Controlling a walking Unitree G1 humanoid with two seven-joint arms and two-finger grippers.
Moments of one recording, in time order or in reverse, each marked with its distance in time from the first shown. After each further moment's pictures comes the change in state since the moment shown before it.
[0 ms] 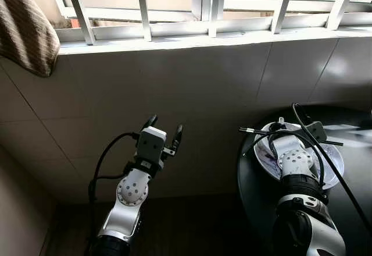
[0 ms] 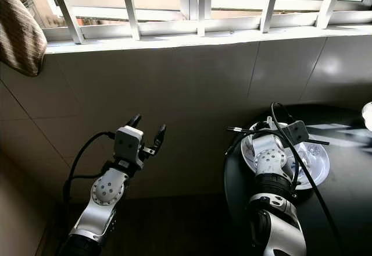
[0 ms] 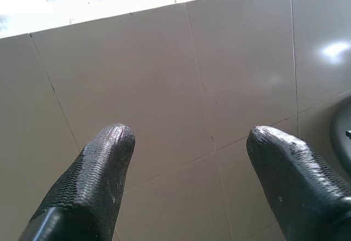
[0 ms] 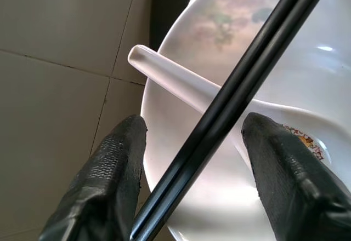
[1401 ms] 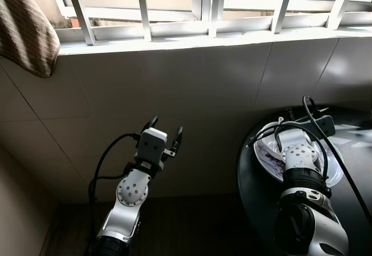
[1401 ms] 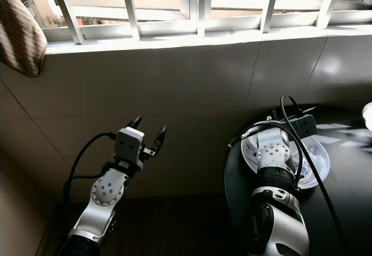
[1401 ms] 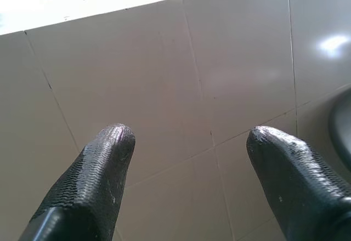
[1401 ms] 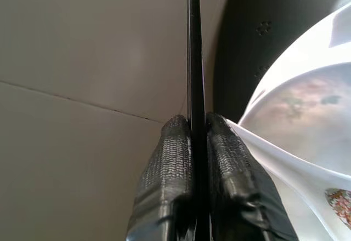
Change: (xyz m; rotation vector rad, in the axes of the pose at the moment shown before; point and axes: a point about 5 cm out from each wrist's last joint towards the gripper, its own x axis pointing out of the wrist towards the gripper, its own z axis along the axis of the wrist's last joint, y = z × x) left arm -0.001 -0.001 -0.002 0.014 0.011 -0.011; right arm -0.012 0.032 0.028 0.037 -0.154 0.164
